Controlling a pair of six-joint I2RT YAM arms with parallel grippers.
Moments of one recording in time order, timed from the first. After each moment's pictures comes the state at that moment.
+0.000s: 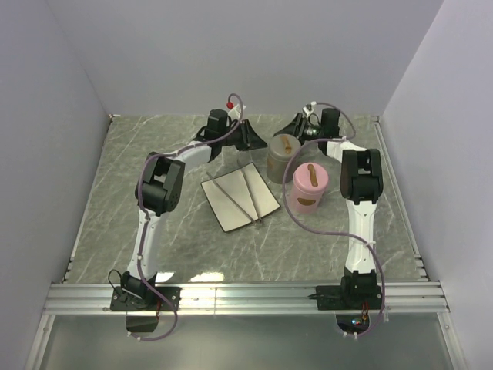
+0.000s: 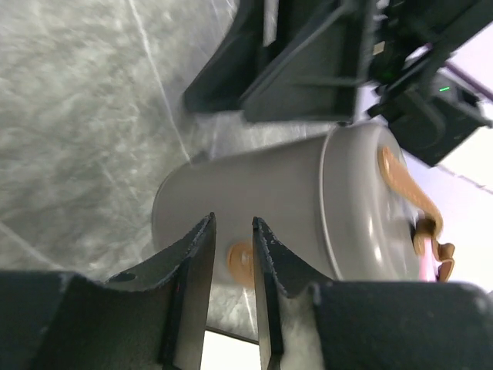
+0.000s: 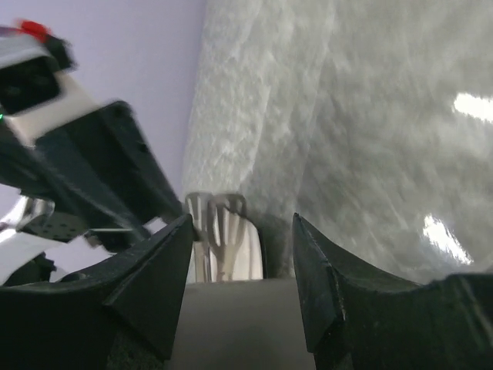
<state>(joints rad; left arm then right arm) -0.40 2.34 1.75 0.24 0.72 -0.72 0.04 2.45 1.81 0.24 -1.09 0.82</state>
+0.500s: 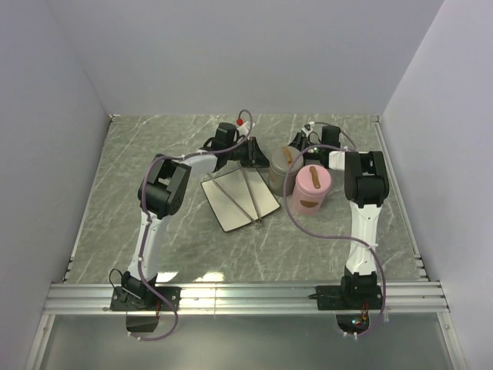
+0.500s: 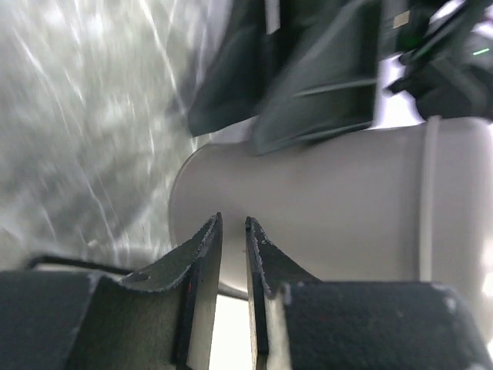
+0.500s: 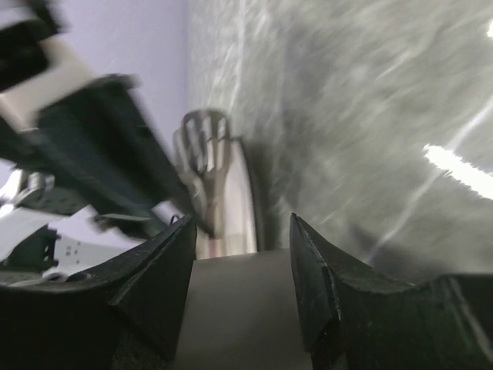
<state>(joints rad) -0.47 2.32 1.64 0.21 0.76 -0.69 0.04 2.36 1.49 0.26 -1.15 0.78</state>
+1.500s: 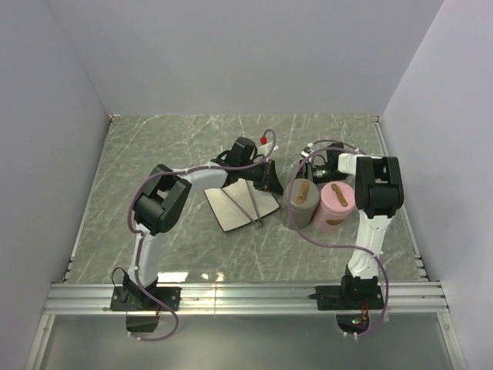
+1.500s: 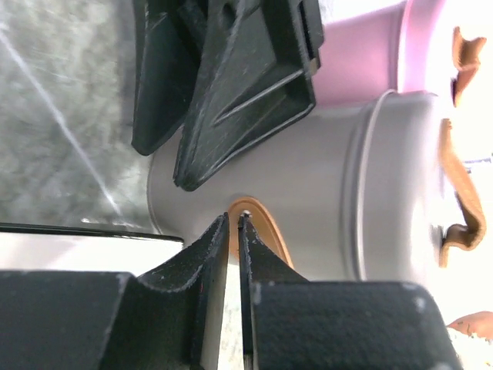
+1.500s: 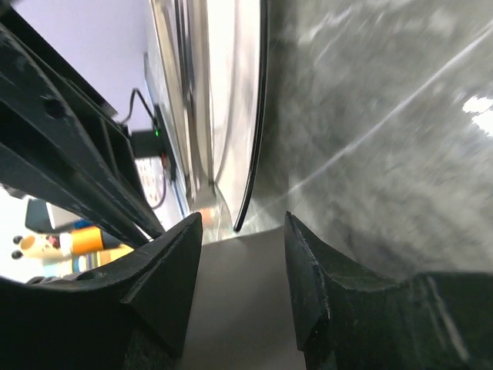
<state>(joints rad) -0.65 2.11 1.43 0.08 0.81 -0.57 0.01 2.12 1.28 -0.53 -1.20 -0.03</state>
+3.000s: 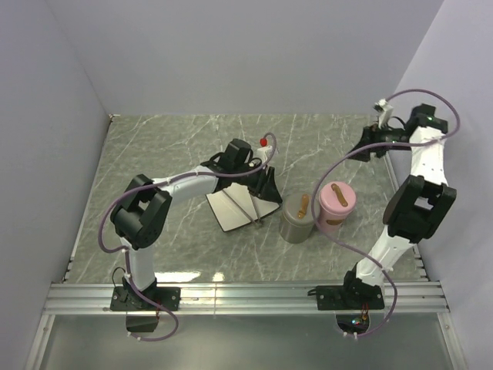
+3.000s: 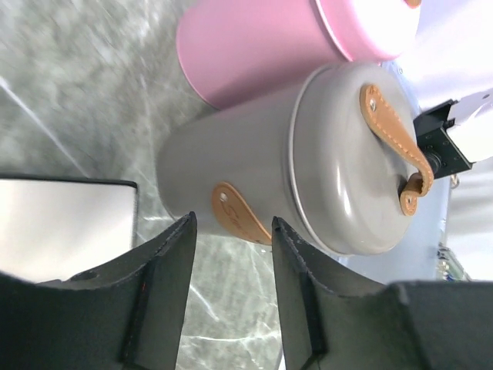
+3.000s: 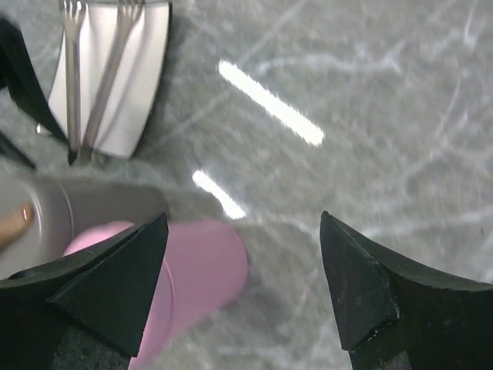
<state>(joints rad) -0.69 1.89 1.29 -0.04 0.79 -0.35 -0.37 1.86 1.76 -1.12 -0.97 -0.72</state>
